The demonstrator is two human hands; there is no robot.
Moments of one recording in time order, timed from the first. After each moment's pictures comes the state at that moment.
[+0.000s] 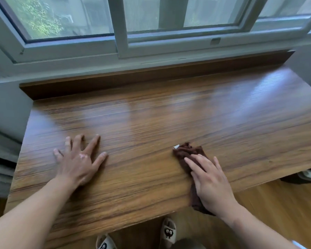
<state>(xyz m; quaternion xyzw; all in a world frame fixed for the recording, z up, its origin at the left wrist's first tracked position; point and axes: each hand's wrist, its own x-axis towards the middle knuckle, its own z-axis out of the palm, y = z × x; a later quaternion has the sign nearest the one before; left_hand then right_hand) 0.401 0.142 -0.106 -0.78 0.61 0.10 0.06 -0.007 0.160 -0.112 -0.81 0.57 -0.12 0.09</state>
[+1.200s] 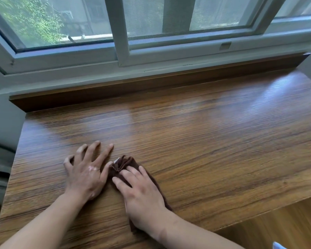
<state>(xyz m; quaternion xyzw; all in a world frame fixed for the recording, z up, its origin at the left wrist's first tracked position) 0.387 0.110 -0.123 -0.75 0.66 0.01 0.00 0.182 0.134 -0.125 -0.88 0.42 -0.19 0.12</state>
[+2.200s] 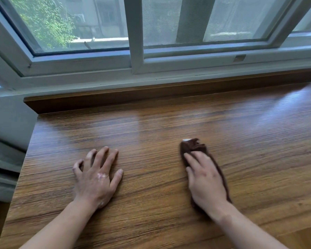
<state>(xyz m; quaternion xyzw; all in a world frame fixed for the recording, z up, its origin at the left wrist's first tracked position) 0.382 0.109 -0.120 -0.77 0.64 0.04 0.00 0.063 0.059 -0.120 -0.77 0.60 -0.19 0.08</state>
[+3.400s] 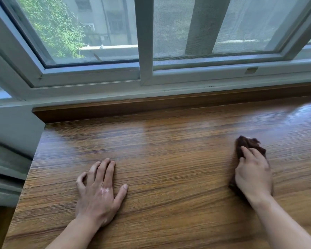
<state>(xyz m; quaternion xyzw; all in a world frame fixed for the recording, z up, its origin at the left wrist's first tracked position) 0.386 0.108 -0.122 -0.77 0.64 0.03 0.00 -0.017 -0.030 -0.117 -0.63 0.75 -0.20 -0.01</state>
